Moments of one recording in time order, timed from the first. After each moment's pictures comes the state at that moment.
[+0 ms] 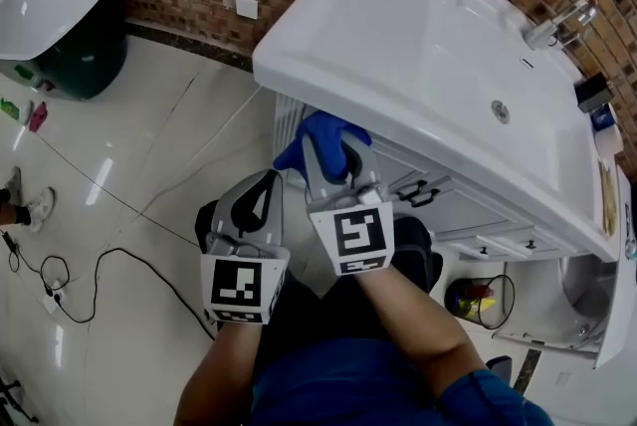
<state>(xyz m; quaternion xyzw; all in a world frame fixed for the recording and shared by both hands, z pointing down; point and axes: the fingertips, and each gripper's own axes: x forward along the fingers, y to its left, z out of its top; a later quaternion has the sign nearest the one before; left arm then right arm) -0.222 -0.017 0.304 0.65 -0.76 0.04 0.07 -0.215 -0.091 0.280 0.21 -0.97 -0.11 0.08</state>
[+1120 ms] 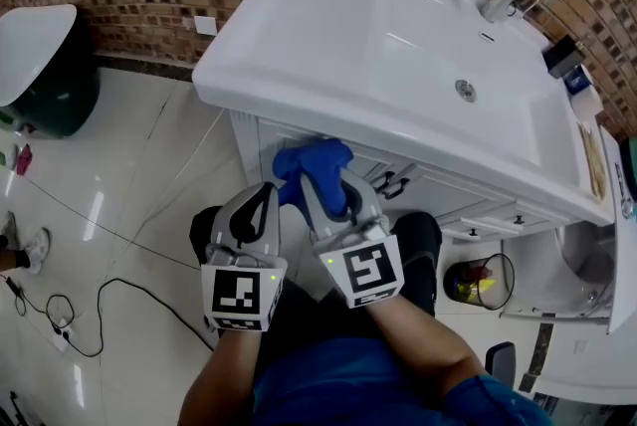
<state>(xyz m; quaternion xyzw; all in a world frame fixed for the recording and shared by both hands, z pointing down) -0.176 -0.041 0.305 0.69 -0.72 0.05 0.06 -0.140 -0.082 0.284 0.23 -0.97 -0.07 0.06</state>
